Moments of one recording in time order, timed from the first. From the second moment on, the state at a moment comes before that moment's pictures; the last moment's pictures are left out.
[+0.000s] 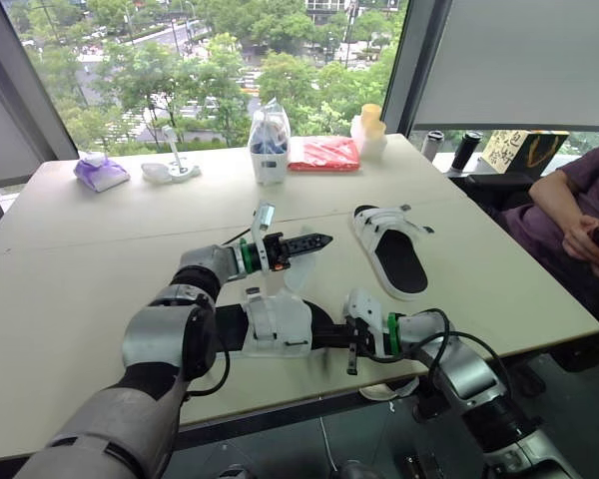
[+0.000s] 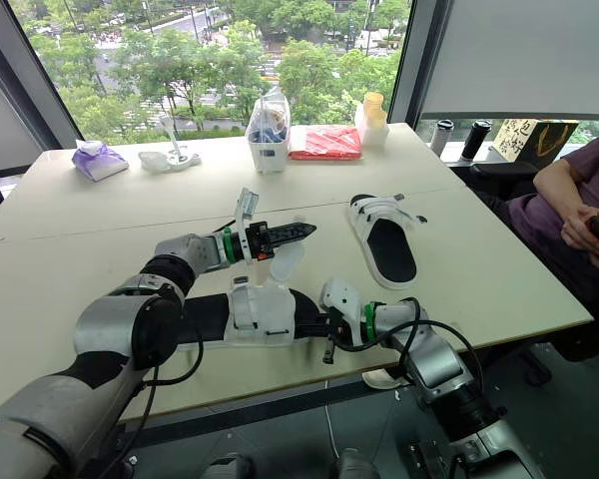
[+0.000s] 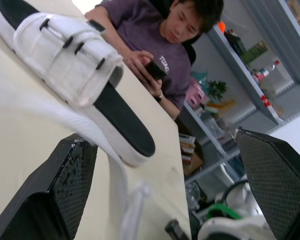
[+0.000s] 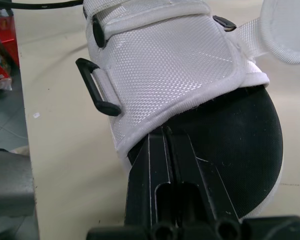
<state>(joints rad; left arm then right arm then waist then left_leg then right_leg) -1.27 0.17 0.31 1.33 -0.28 0.52 -1.16 -0.40 -0.45 0.29 0.02 0.16 0.25 1.02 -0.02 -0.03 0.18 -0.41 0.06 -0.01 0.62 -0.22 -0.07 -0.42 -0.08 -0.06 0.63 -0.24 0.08</state>
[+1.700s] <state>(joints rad) -1.29 0.18 0.19 1.33 -0.14 0.47 -1.34 -0.38 -0.45 0.29 0.02 0.16 0.25 0.98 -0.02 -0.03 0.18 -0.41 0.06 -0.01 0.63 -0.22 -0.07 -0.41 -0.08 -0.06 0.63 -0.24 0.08</state>
